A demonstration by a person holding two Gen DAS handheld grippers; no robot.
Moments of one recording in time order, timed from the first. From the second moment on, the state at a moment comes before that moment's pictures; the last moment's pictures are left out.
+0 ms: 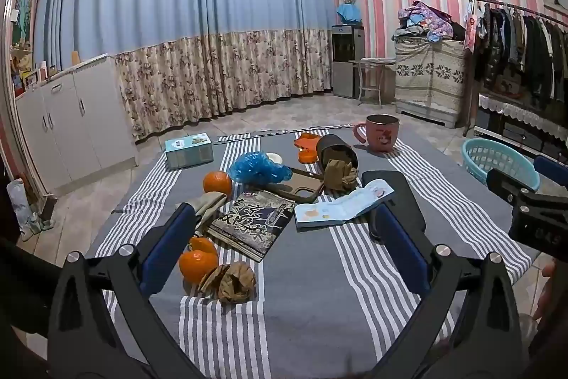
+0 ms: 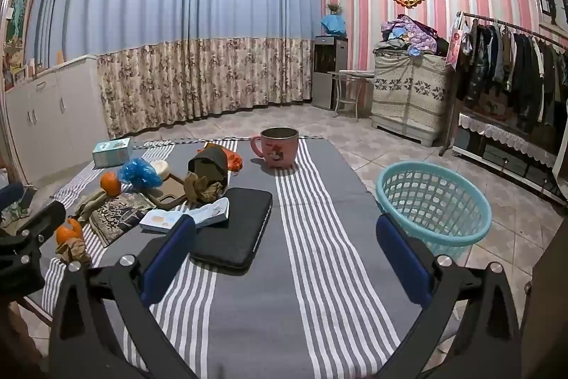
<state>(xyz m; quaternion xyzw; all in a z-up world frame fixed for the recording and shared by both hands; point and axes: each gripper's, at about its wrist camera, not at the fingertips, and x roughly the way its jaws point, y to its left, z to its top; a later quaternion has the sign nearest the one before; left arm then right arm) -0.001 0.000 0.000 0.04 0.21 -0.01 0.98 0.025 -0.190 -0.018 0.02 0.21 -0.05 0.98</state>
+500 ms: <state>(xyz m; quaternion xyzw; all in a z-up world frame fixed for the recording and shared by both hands) -0.003 -0.004 0.012 0.03 0.21 -0.01 0.98 0.020 -0.189 -0.012 0.01 0.20 -0.05 0.98</state>
